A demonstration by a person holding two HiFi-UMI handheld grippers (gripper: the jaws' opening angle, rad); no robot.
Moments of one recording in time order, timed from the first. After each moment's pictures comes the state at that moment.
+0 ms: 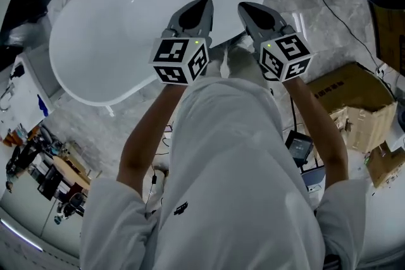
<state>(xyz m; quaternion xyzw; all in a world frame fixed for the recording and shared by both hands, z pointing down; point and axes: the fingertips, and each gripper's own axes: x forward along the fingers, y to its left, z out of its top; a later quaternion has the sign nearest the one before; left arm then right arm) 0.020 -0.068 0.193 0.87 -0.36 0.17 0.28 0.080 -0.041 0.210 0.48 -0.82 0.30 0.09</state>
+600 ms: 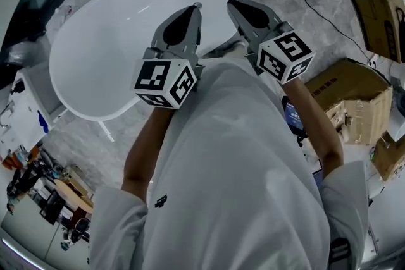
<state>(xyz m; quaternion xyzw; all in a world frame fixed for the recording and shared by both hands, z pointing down) 0.018 -0.030 0.090 0.90 -0.34 0.10 0.24 0.083 -0.024 0.112 0.49 -0.84 0.25 0.03</state>
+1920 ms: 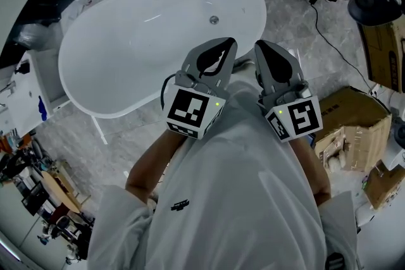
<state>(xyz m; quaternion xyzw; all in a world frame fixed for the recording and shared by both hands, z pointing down) 0.003 0.027 0.064 0.93 -0.29 0.13 0.16 0.041 0.037 0.051 0.54 -0.82 0.16 0.04</state>
